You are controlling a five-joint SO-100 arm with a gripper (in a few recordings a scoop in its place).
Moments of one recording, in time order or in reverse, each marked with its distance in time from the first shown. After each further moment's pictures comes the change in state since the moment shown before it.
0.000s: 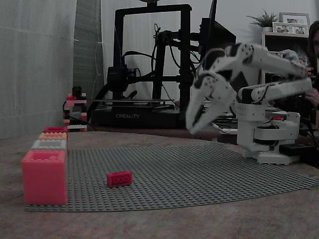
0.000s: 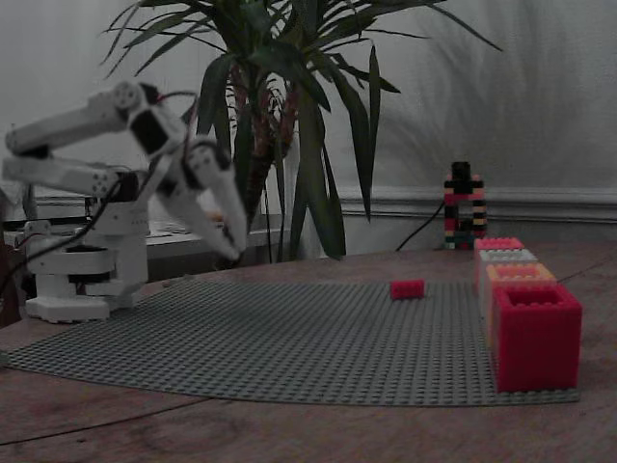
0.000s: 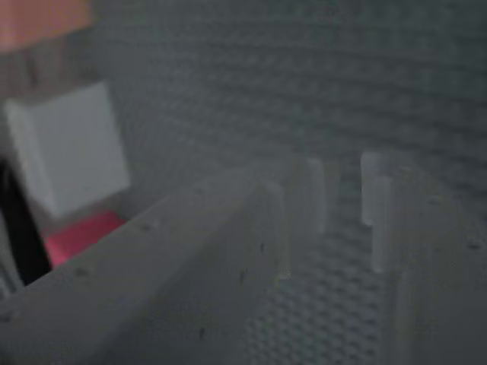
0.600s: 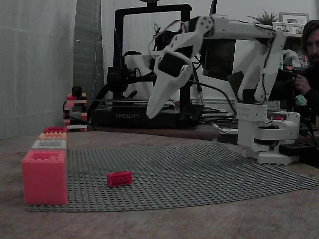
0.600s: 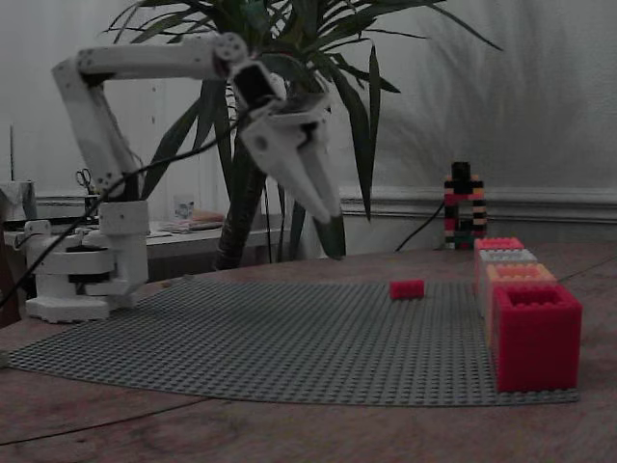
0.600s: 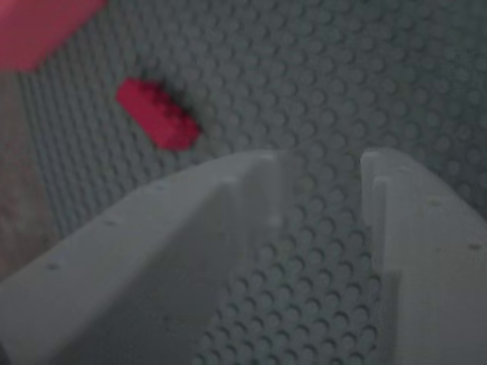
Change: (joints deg) arm -9.1 -50.0 -37.4 -2.5 -51.2
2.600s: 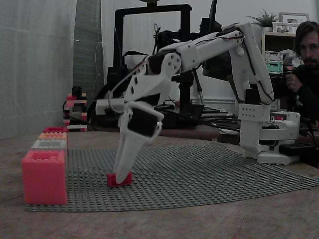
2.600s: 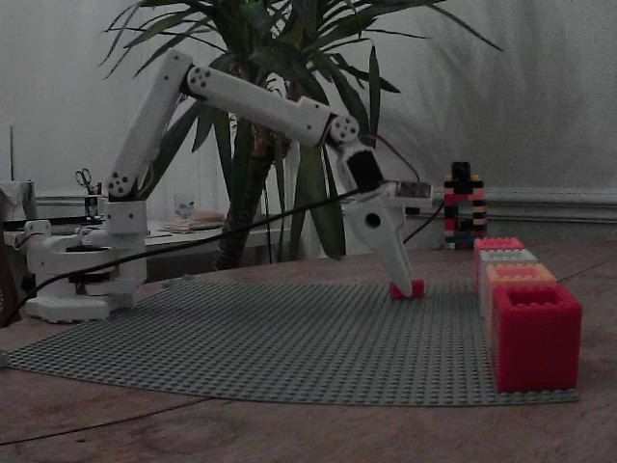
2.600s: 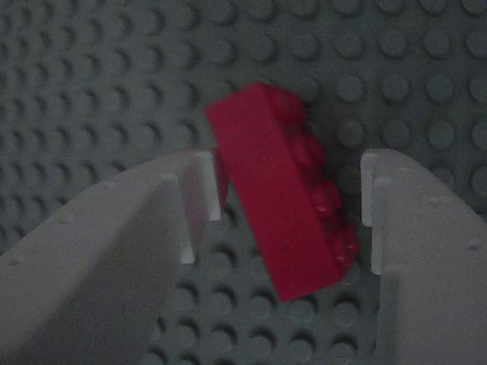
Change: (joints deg) arm -11.2 -46.1 -28.8 -14.6 -11.5
